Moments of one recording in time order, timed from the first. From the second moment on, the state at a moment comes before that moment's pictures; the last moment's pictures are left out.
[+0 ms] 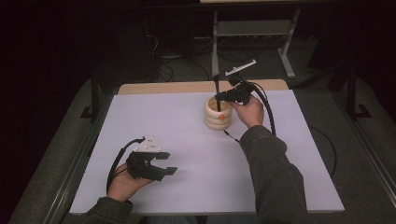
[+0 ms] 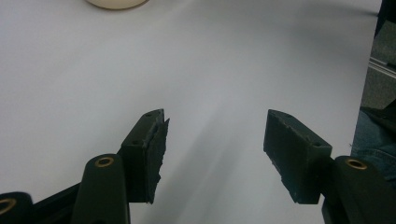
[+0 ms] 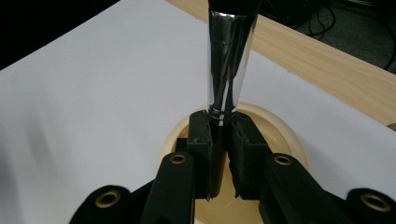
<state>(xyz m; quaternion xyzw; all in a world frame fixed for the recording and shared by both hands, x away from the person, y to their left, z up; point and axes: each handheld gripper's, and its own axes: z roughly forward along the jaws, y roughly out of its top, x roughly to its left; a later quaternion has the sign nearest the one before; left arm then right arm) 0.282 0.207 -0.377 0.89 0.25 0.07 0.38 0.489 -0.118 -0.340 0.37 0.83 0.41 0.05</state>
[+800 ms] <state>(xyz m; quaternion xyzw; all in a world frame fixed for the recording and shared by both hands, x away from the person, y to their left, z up) 0.282 0.206 -0.379 0.89 0.25 0.06 0.39 0.488 -0.117 -0.355 0.37 0.84 0.39 0.05</state>
